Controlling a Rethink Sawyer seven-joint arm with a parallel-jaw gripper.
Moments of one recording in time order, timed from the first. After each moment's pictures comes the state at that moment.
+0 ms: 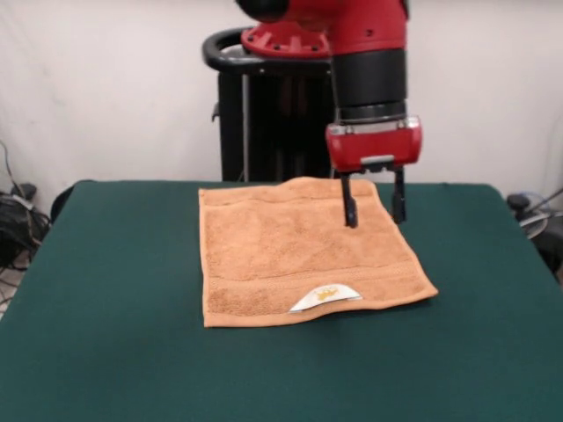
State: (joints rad) arm -0.52 -0.84 0.54 1.98 -0.82 0.23 2.36
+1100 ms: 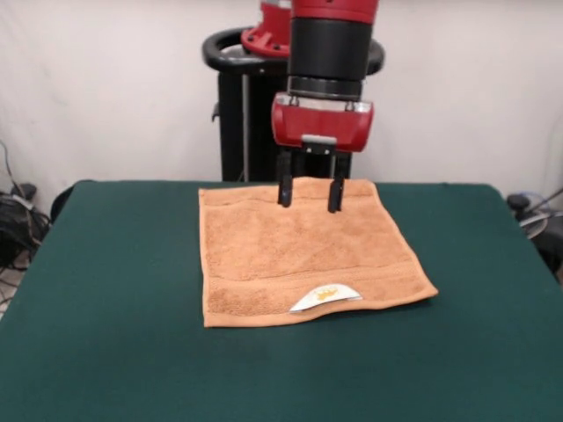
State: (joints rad) arm -0.51 -0.92 0.43 1.91 -0.75 0.38 2.36
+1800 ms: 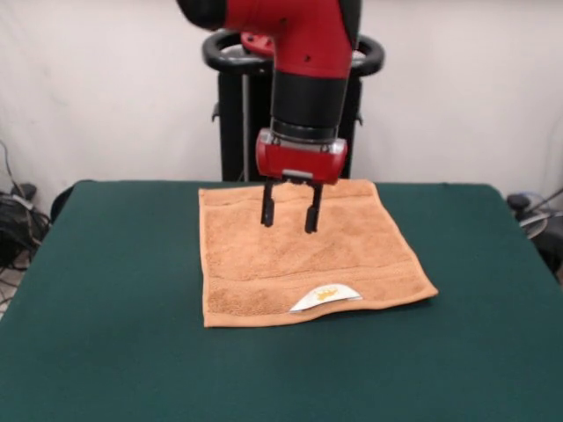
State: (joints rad) arm -0.48 -0.78 0.34 1.90 -0.80 0.38 2.36
